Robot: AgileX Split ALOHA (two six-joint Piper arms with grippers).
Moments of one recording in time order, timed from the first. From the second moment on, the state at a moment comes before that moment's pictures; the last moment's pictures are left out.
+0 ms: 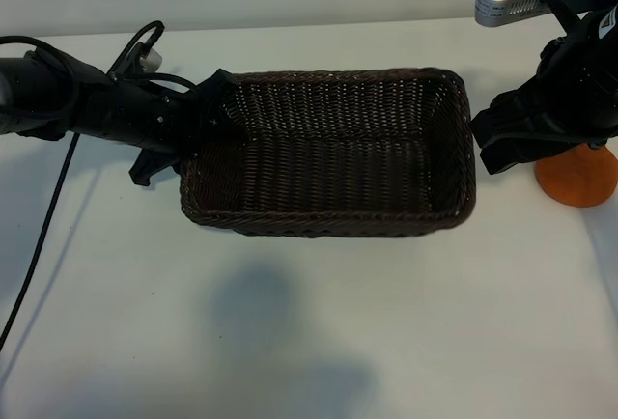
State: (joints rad) left arm -0.17 1.97 -1.07 -1.07 0.42 0.22; right arm 0.24 1.47 -1.22 0.20 1.11 -0.04
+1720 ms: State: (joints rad) left arm -0.17 1.76 -1.36 -0.24 0.88 -0.13; right arm 0.24 1.47 -1.22 0.20 1.11 -0.04
